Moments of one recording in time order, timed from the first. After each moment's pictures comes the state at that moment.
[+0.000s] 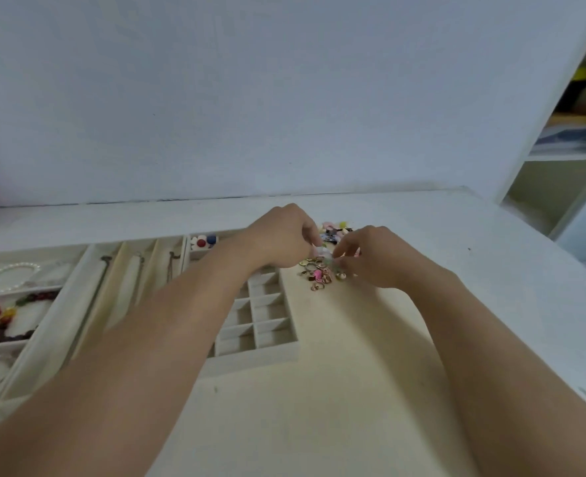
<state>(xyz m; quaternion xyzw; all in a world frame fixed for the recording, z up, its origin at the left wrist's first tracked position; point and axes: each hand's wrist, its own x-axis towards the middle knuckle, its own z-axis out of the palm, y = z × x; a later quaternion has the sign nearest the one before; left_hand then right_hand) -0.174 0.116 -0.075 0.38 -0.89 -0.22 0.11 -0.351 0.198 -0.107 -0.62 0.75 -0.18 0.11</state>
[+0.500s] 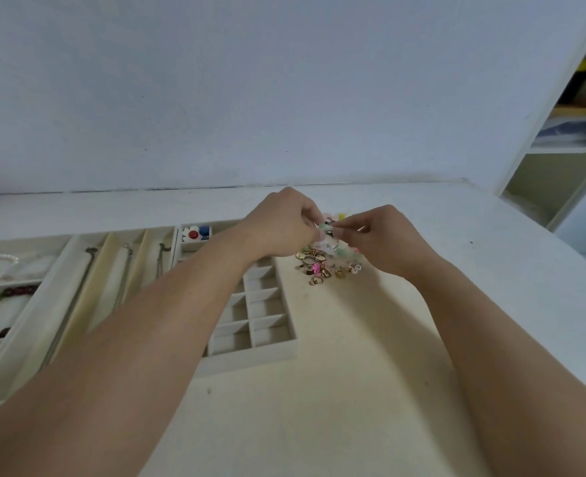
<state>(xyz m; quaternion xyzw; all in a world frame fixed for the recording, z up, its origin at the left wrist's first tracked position) -0.181 0.113 -0.080 0.38 -0.86 -0.29 0.18 -0.352 0.200 -0.106 -0.57 0.71 -0.37 0.17</state>
